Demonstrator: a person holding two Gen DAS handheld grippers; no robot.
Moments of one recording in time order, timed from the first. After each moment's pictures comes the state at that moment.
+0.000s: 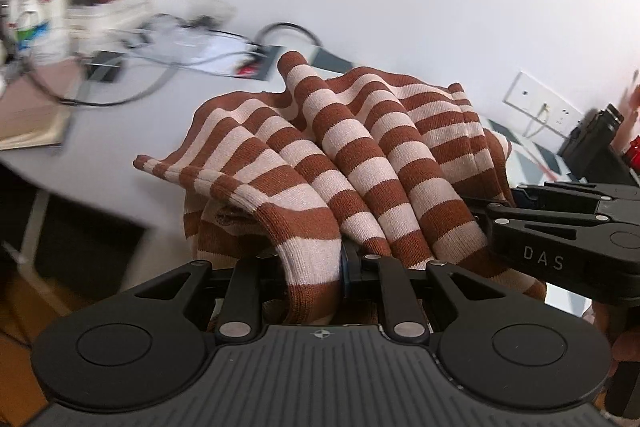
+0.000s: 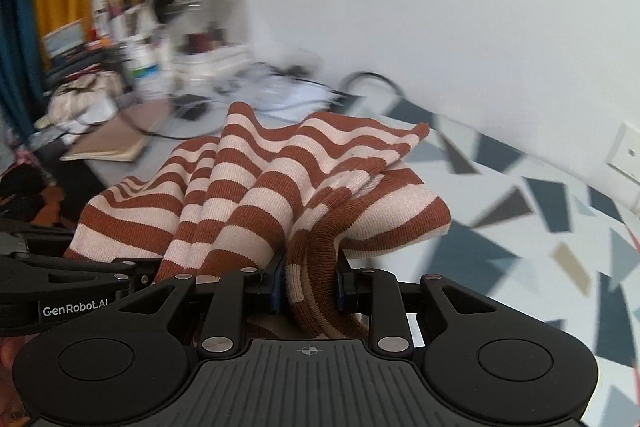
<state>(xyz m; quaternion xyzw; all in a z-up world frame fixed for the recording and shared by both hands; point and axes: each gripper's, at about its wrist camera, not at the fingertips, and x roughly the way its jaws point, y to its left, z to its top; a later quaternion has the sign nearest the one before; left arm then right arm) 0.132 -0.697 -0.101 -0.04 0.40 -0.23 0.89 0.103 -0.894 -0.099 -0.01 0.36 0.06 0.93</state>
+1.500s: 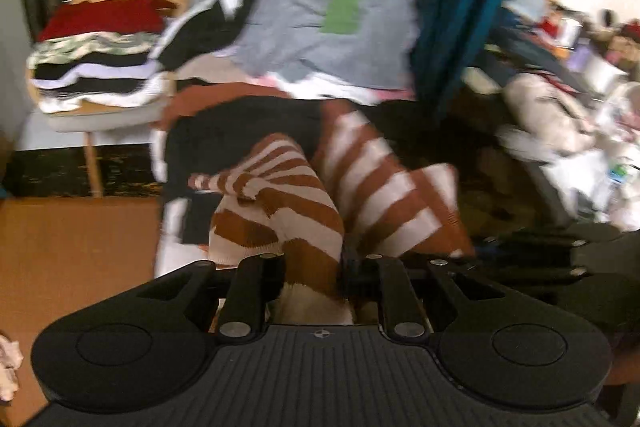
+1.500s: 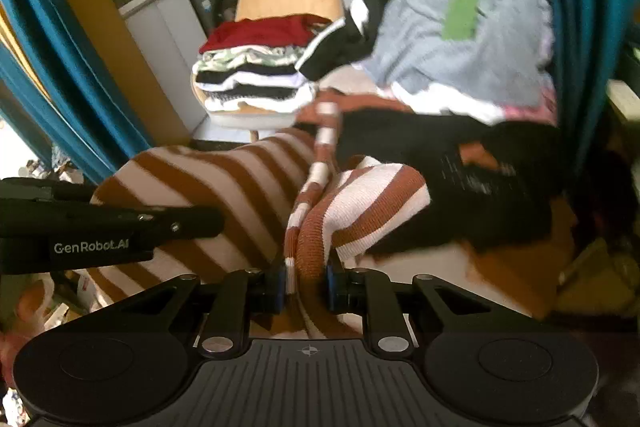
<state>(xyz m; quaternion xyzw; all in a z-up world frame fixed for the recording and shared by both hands) 0.002 -0.045 -0.102 -0.27 0.37 0.34 0.82 0.158 -0.147 -0.125 -0.18 0.40 0.64 0.63</state>
